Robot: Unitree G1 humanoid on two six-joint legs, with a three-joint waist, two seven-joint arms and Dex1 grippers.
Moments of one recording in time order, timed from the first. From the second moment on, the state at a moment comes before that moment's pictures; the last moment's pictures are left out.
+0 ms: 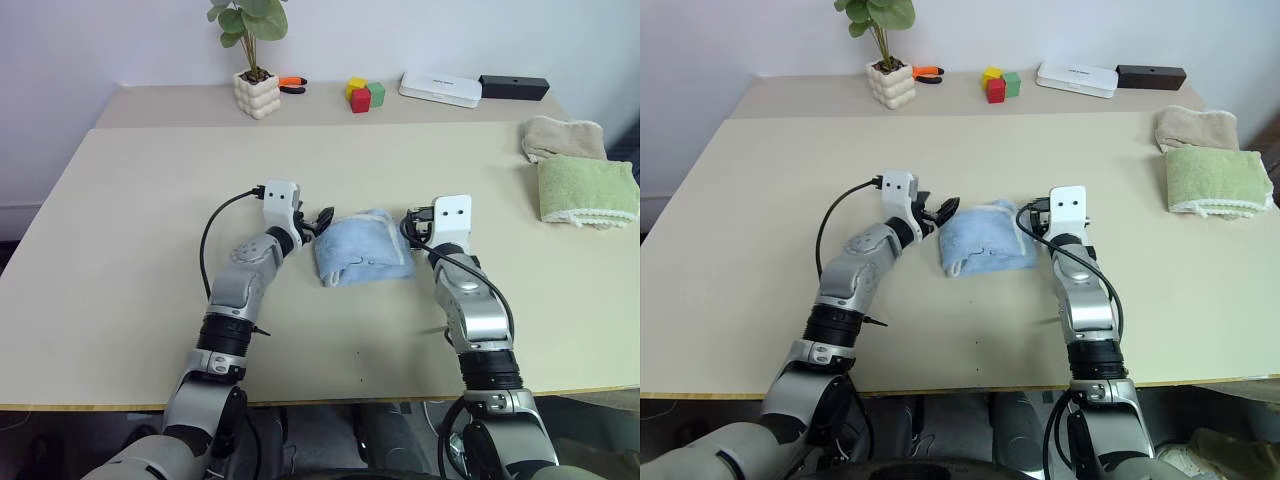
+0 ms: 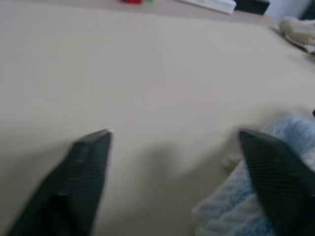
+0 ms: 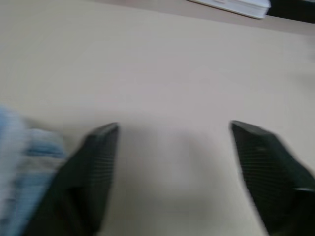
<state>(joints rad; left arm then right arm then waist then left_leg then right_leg) -0.61 0.04 0.03 0.24 -0.26 0.43 -0.32 -0.41 -0.18 -0.10 0.10 0.01 0.34 -0.03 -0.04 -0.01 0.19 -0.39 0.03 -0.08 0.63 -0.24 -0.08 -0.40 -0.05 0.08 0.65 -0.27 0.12</state>
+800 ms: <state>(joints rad) -0.45 0.52 0.09 0.05 -0.45 0.24 -1.04 -0.48 -0.39 -0.16 -0.17 0.60 0.99 0.32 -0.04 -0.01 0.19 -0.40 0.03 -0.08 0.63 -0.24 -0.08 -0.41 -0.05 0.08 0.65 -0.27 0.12</state>
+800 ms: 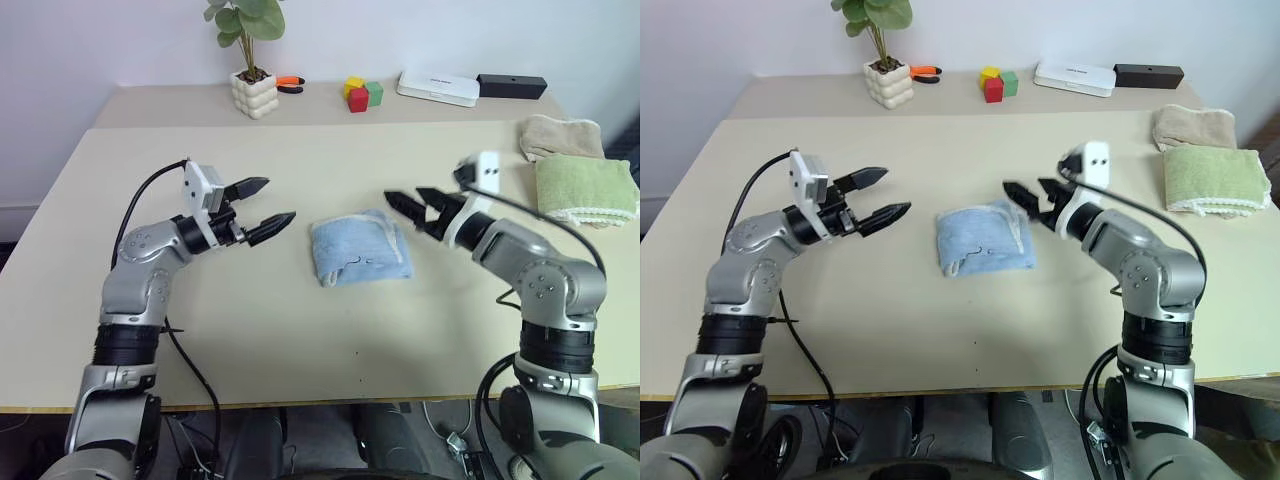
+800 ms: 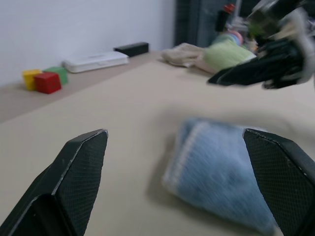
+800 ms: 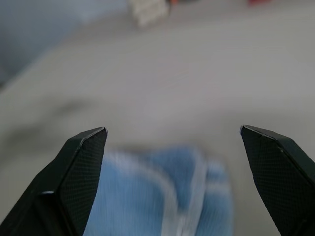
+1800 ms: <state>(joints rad) -0.38 0.52 0.04 -0.05 -0.50 0.27 -1.08 -0.46 -0.27 -0.24 -0.14 0.63 1.20 0.27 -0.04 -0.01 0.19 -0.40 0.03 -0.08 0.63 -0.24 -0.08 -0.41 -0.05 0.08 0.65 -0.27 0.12</state>
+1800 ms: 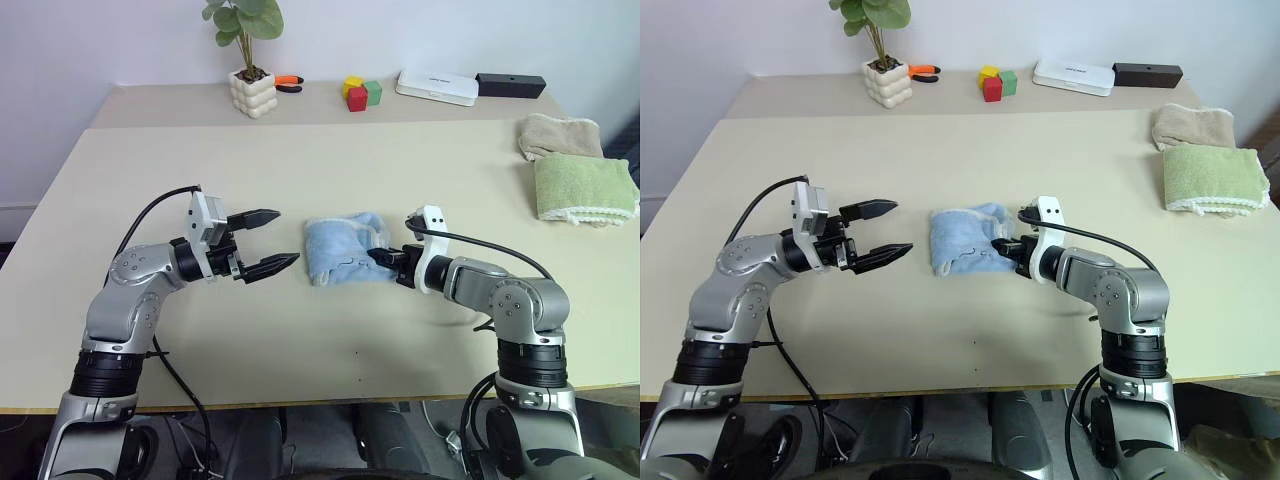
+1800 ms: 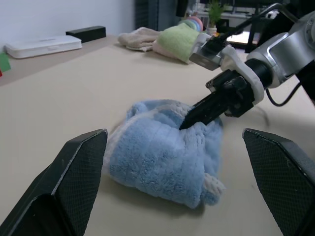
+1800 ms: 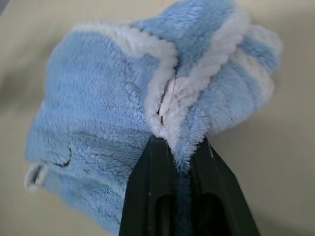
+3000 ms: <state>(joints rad) -0.59 0.41 -0.03 0.26 -0.46 0.19 -1.32 -0.27 0.10 -0.79 -0.74 0.66 1.18 -0.59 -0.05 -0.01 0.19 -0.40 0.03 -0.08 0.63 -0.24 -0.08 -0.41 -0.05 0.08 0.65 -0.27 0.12</state>
